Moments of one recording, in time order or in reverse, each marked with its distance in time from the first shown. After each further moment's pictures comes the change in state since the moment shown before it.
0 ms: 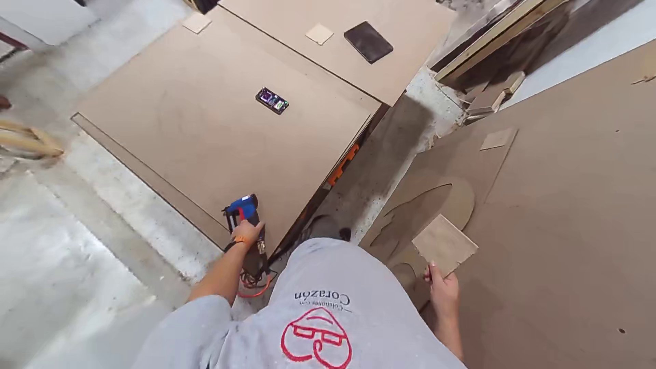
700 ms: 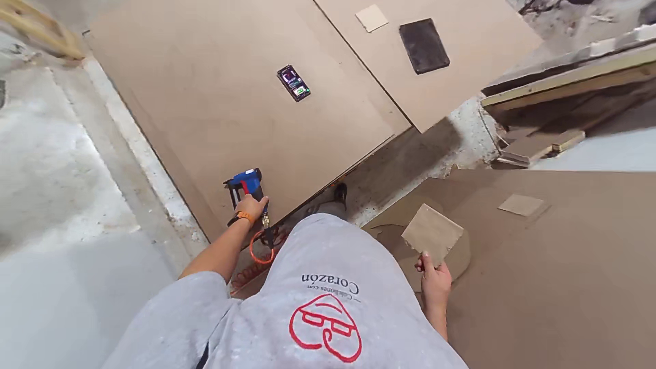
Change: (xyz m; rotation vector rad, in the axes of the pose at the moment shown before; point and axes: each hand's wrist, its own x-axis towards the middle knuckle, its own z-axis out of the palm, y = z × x) left_hand 0.015 0.107 -0.003 -0.238 -0.021 -0.185; right_hand 0.187 -0.105 0.062 -0.035 -0.196 -0.062
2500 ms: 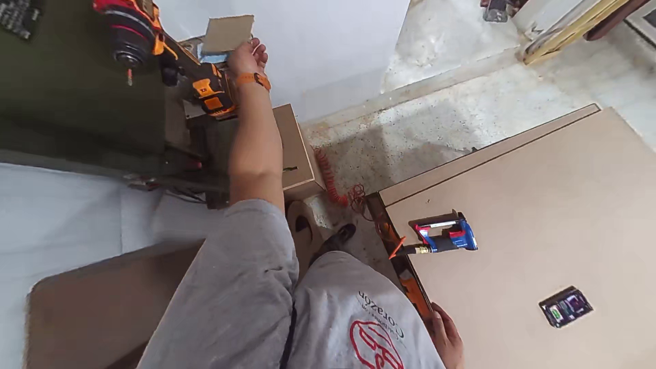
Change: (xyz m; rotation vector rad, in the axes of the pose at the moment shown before) left_hand -0.381 -0.614 0.002 -2.153 2.083 -0.706; right_hand -0.062 -0.095 0.288 -0.882 -1.584 -0.568
